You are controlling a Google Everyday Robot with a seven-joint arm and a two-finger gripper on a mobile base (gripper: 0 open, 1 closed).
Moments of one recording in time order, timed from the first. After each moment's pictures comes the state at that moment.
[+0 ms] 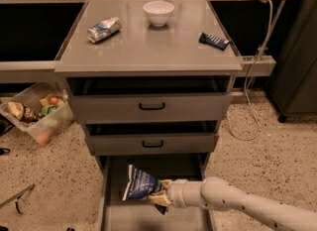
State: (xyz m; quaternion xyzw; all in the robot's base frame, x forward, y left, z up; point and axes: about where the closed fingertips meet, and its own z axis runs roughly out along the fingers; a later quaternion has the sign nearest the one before) arm 0.477 0.000 0.402 -0.41 0.78 0.33 0.35
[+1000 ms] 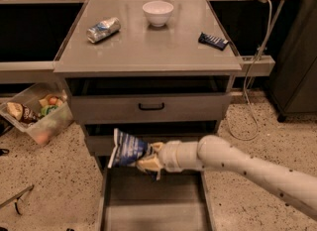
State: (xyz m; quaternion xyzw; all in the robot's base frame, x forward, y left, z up) arm 0.530 0.031 0.567 -0.45 0.74 0.32 0.40
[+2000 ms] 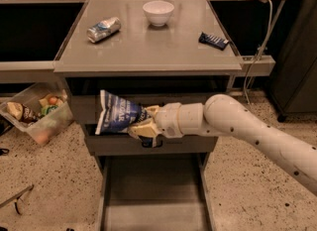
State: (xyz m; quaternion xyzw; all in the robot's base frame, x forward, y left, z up) arm 0.554 0.048 0.729 -0.48 0.68 0.32 0.45
